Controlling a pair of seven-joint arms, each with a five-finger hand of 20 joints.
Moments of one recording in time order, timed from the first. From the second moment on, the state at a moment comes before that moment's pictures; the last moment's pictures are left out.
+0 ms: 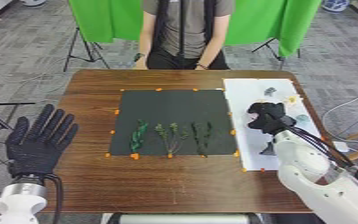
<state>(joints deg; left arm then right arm) 130.9 -58.7 -100.9 -125.9 0.7 10.2 19.0 -82.4 -41.9 56.1 -98.9 -128.2 5.9 27.8</state>
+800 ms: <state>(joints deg) 131.4 -58.7 -103.1 -126.0 -0.9 11.4 20.0 -71.4 -41.7 42.4 -104.8 -121.3 11.8 22.3</state>
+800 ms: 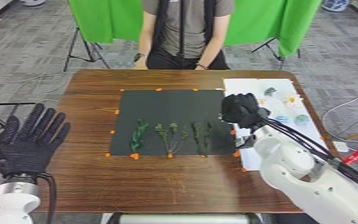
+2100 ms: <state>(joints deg) 128.5 -56.1 -100.0 -124.8 -2.1 12.5 21.3 -37.0 -74.1 5.7 -87.2 -112.0 8.8 26.4</state>
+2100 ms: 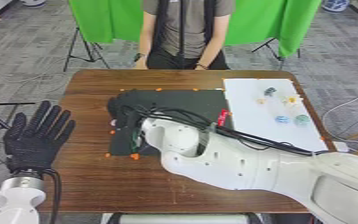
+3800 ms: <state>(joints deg) 130.0 -57.4 -101.2 -125.2 -3.2 11.5 21.2 -62.2 -67.6 47.8 -108.0 -86.6 -10.7 19.1</state>
